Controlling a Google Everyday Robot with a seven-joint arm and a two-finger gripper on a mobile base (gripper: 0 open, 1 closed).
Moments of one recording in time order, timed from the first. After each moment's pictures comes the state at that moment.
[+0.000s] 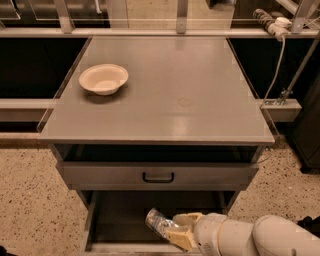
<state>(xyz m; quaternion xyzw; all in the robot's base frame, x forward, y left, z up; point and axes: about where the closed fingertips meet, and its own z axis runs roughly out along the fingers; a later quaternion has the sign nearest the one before) 0.363 -0.052 0.627 -0.33 0.83 0.26 0.36</state>
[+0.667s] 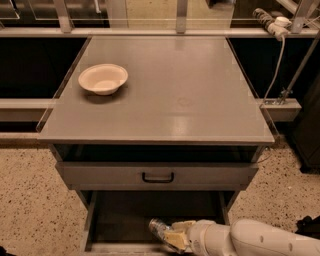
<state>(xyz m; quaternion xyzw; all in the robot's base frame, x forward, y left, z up) 0.390 -0.056 0.505 -0.26 0.87 0.28 0.31</state>
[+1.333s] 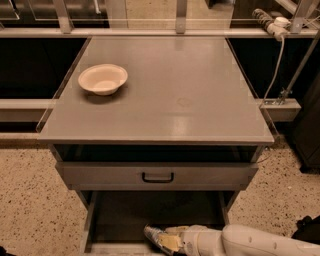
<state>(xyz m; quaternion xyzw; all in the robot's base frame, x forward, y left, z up) 0.397 -0.039 0.438 -0.21 0.87 0.32 0.29</state>
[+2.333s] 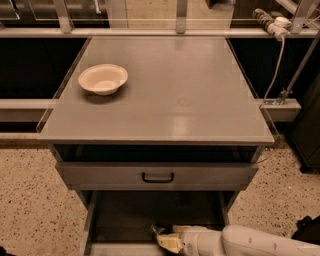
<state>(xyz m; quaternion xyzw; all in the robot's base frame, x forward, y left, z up) 0.397 -0.039 0.438 -0.21 0.87 0.32 0.29</state>
